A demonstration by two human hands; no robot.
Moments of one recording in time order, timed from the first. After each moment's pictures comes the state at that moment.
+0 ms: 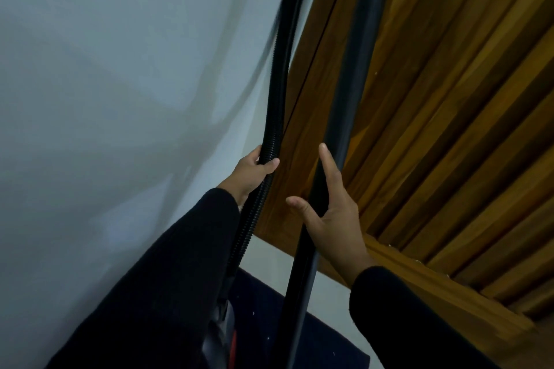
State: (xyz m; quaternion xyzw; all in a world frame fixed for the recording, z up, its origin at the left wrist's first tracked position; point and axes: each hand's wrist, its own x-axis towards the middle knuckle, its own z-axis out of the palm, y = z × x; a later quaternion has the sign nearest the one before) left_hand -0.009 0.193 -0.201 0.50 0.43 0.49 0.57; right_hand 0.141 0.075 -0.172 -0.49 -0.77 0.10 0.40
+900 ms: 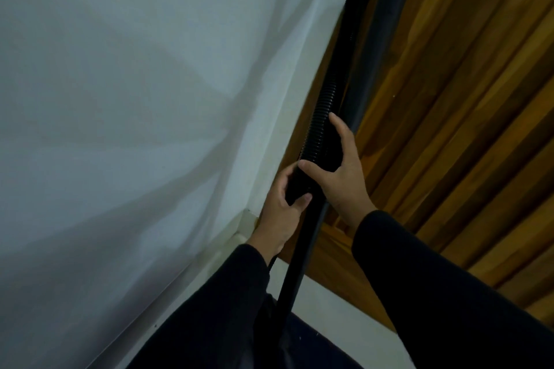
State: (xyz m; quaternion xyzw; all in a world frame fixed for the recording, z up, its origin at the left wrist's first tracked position) left_hand 0.018 0.134 -0.210 0.48 0.31 0.65 0.50; right_hand 0.113 0.138 -0.129 -0.44 -0.73 0.17 0.49
